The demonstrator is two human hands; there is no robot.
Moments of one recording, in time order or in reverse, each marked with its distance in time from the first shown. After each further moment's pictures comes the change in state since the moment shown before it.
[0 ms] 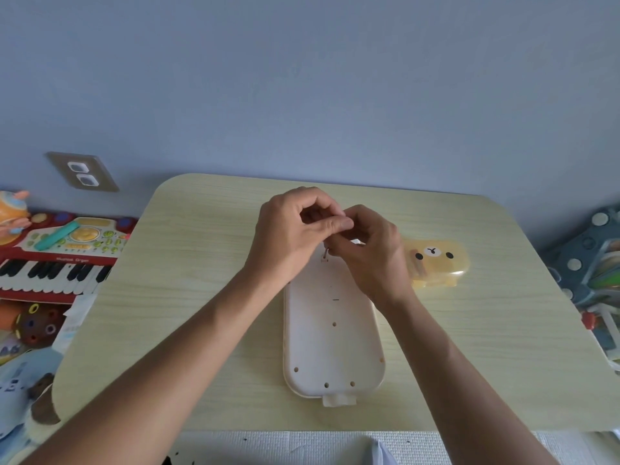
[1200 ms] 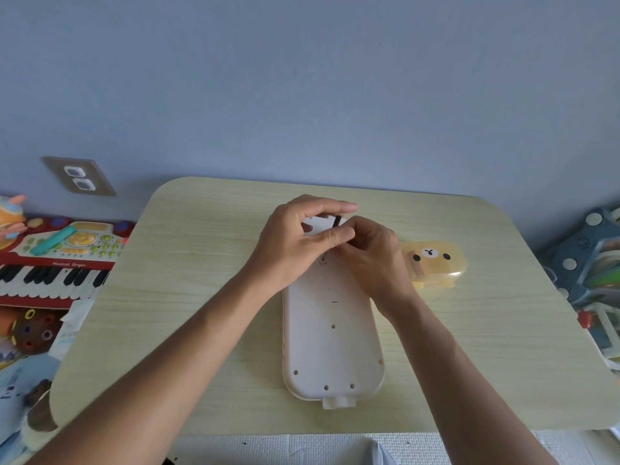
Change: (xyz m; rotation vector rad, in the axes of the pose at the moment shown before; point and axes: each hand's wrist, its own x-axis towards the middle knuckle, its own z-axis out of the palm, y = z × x) left_hand -0.001 -0.009 -0.002 -0.008 -0.157 -0.038; right_hand 0.002 0.013 -0.005 0.115 -0.081 0.122
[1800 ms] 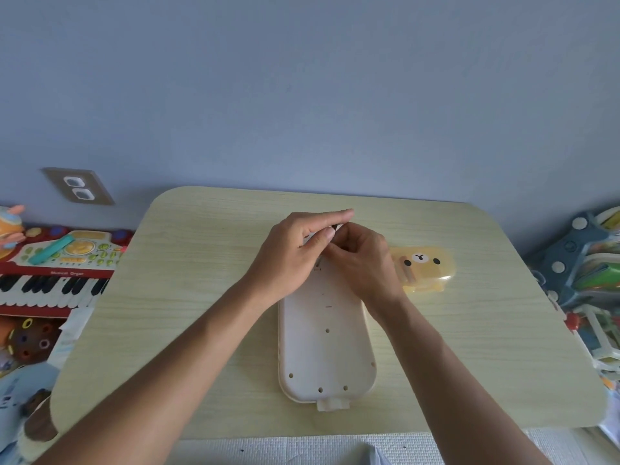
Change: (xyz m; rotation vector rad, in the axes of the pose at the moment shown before) left_hand -0.003 0.001 0.003 0.086 -0.086 0.047; right_hand 0.001 -0.010 0.004 -0.016 0.053 0.103
